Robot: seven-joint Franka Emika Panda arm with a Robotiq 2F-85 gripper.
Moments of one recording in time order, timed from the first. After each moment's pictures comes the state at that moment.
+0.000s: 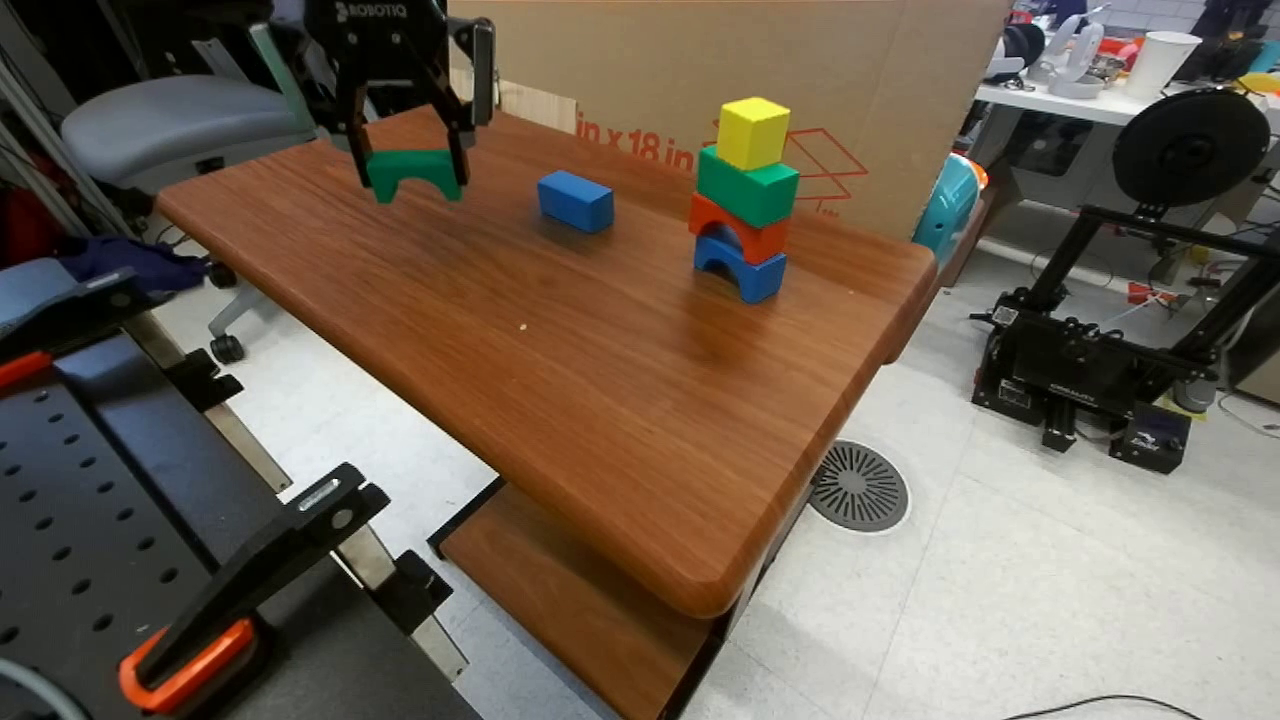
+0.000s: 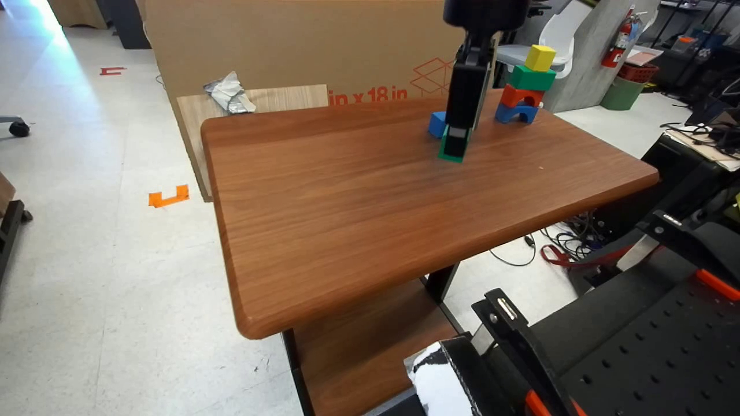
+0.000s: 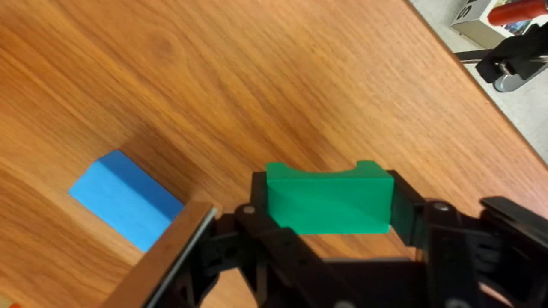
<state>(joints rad) 0.02 0.40 0.09 -2.21 -0.15 2.54 -0.57</state>
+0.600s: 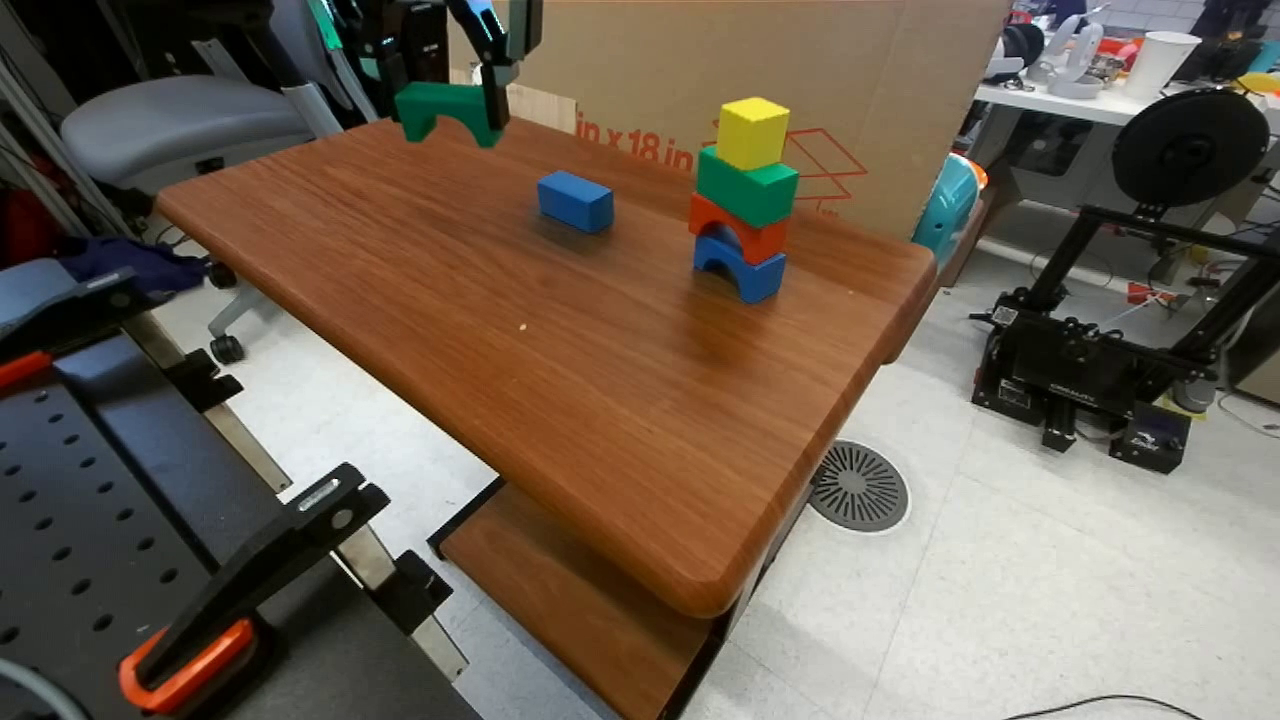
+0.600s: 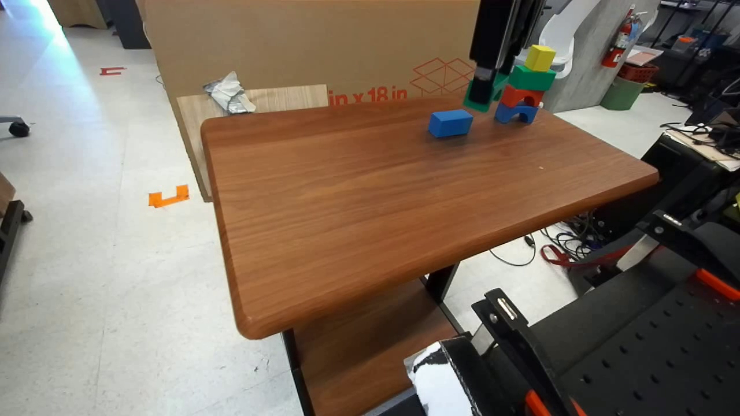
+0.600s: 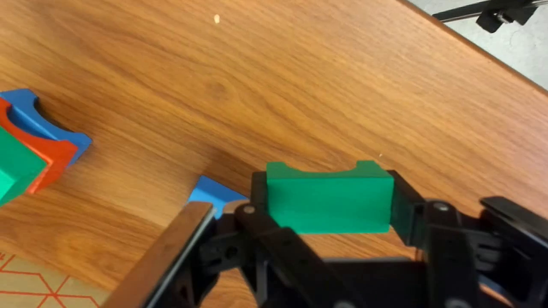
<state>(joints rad) -0.04 0.31 0.07 -2.21 -0.07 2.49 -0.46</state>
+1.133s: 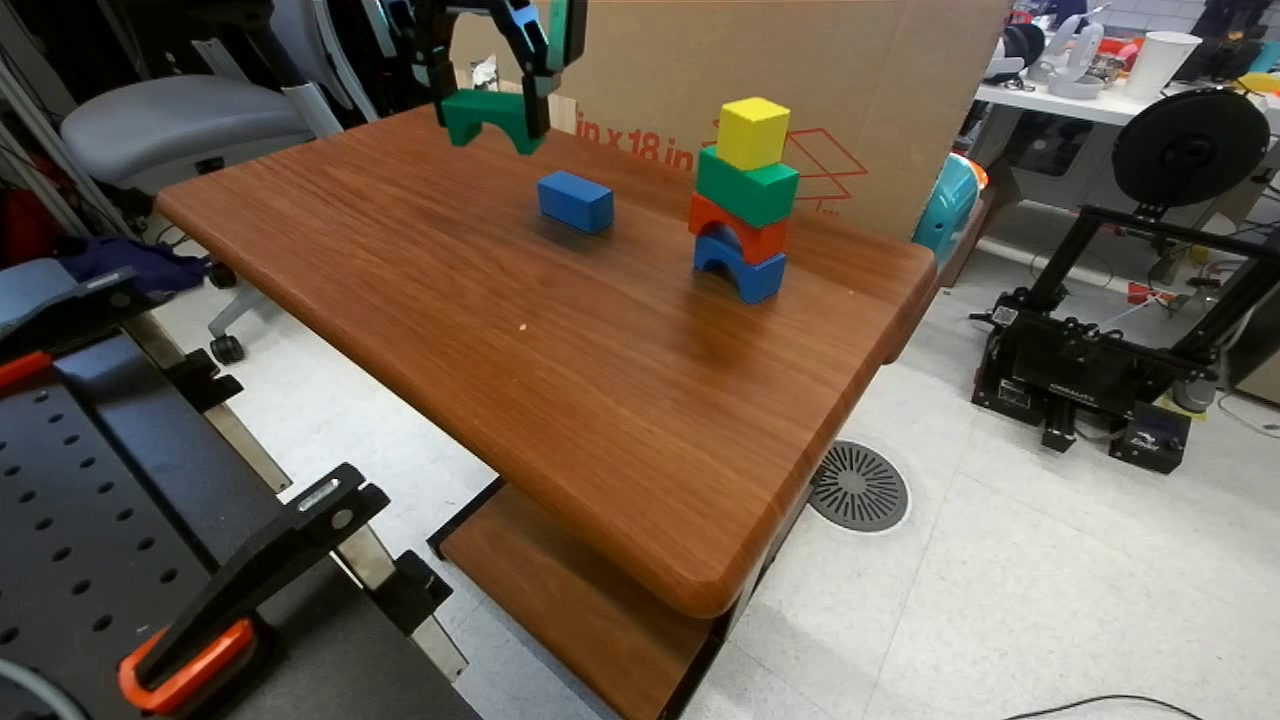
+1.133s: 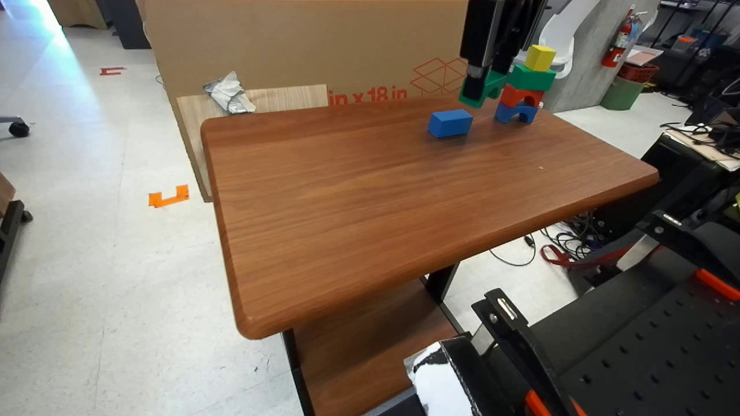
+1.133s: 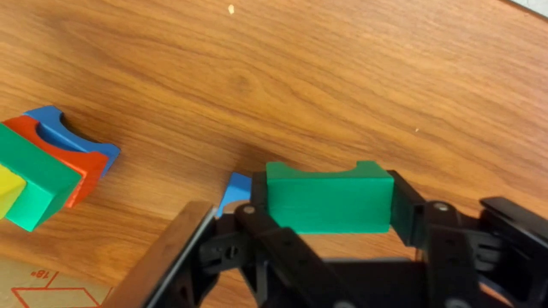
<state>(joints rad) -0.04 0.37 0.05 -2.14 -0.07 2.49 -0.36</state>
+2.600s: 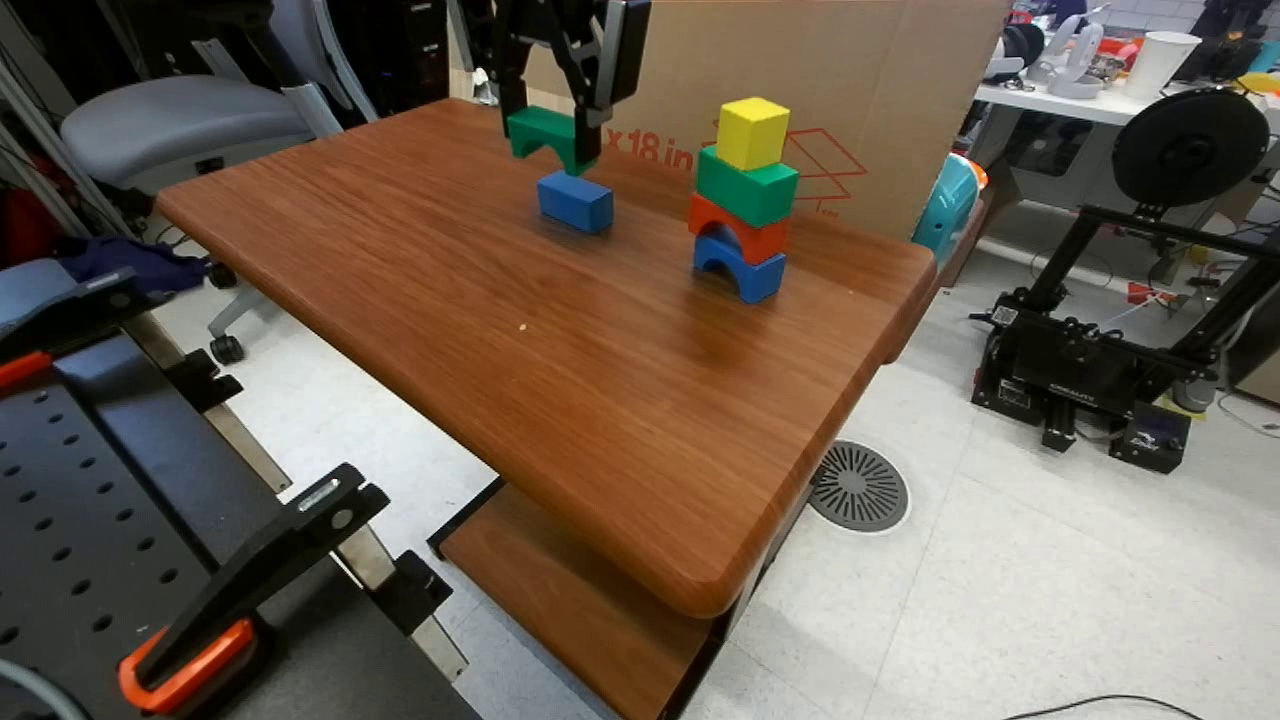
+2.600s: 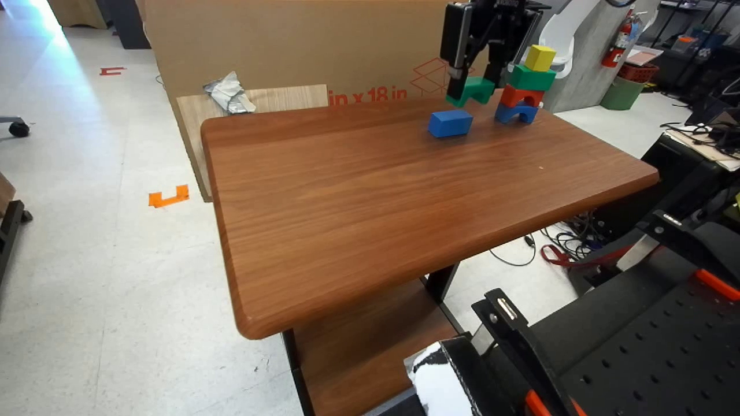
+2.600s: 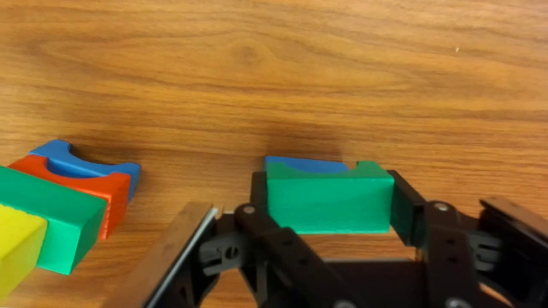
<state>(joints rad) -0.06 0.49 0.03 -1.99 0.01 2.47 -0.17</state>
